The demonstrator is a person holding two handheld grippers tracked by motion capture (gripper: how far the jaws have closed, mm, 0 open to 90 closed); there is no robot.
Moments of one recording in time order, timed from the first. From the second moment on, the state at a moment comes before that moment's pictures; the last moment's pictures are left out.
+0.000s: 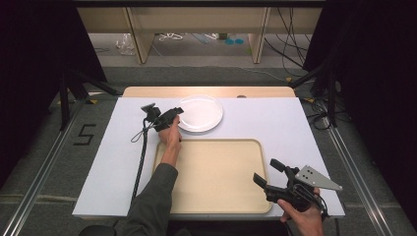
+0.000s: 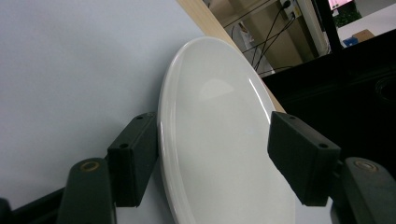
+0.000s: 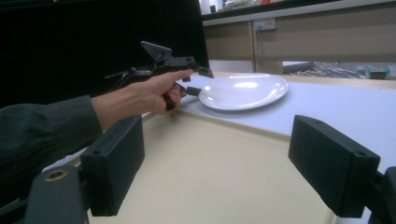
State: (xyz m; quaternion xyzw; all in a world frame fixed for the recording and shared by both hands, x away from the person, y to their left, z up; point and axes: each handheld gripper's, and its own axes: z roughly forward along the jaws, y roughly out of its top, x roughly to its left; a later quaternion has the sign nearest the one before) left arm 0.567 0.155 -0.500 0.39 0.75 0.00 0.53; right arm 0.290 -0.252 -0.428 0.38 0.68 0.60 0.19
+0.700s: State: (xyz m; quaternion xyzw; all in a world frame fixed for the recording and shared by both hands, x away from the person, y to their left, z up) left arm 0.564 0.155 -0.516 0.34 0.78 -0.06 0.53; right arm 0.289 -0.252 -0.426 0.37 0.68 0.61 0.18
